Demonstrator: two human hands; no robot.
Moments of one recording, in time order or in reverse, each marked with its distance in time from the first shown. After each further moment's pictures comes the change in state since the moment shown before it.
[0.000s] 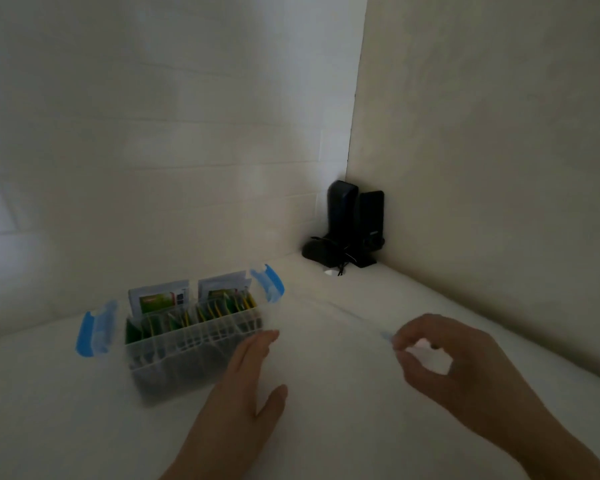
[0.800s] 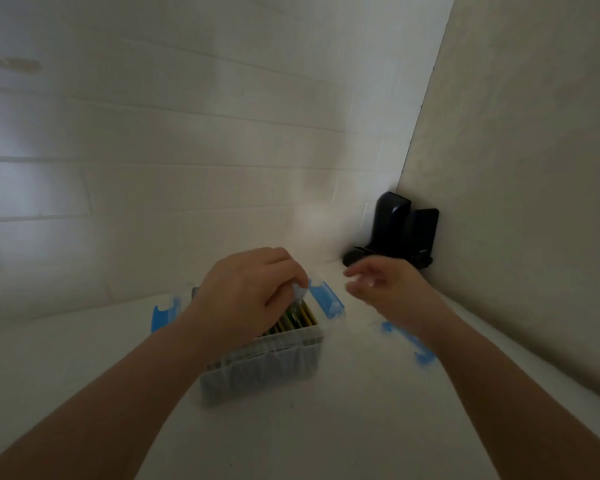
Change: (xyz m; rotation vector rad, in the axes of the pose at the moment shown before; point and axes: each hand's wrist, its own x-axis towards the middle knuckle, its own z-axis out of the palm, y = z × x) left_hand 0.080 0.007 -0.123 0.444 0.124 0.387; right_hand 0.137 -0.058 0.073 0.230 -0.240 0.194
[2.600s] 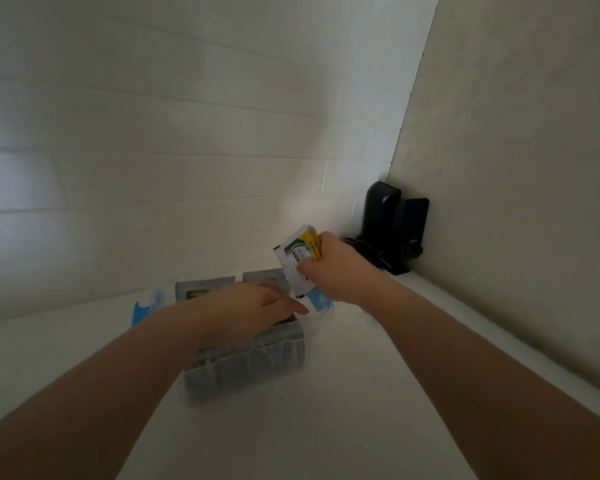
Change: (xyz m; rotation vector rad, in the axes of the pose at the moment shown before) left_hand 0.005 -0.014 0.036 -0.064 -0.733 -0.190; right_hand 0.028 -0.037 0.031 -0.020 -0.153 0.124
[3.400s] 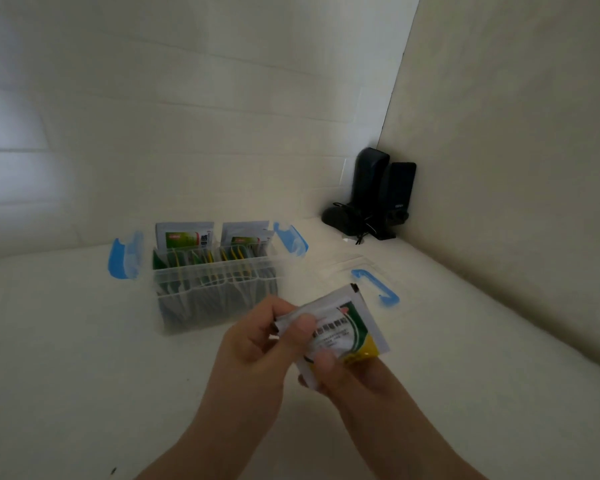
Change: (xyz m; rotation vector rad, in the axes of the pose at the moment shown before) left_hand -0.068 0.123 0.091 -1.460 0.760 0.037; right_hand -0.174 0.075 0.046 1.033 -0.139 -0.146
